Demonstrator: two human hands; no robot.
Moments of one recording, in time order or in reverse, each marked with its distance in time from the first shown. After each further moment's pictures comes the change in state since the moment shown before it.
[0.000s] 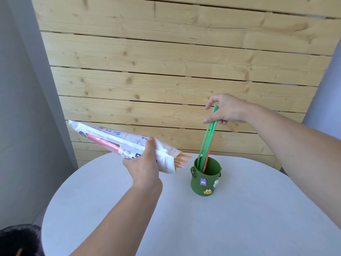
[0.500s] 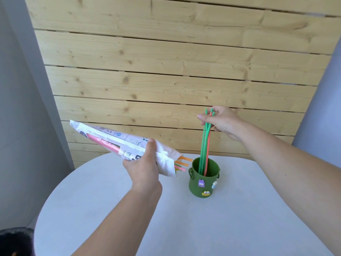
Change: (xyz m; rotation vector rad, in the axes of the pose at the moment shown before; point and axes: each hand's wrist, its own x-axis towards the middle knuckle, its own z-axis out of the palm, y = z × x) left_hand 0.000 -0.006 0.005 -0.009 -0.032 0.005; right_hand 0.006 0.036 0.042 0.437 0.167 0.108
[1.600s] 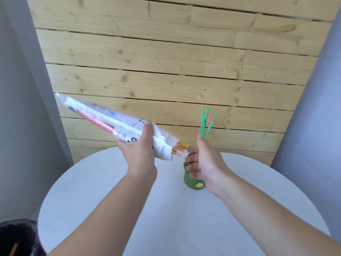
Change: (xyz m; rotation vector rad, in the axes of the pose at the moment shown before) left_hand -0.024 0.031 0.008 -0.021 -0.137 0.199; right_hand -0.155 -0.017 0.073 0.466 0.122 0.416
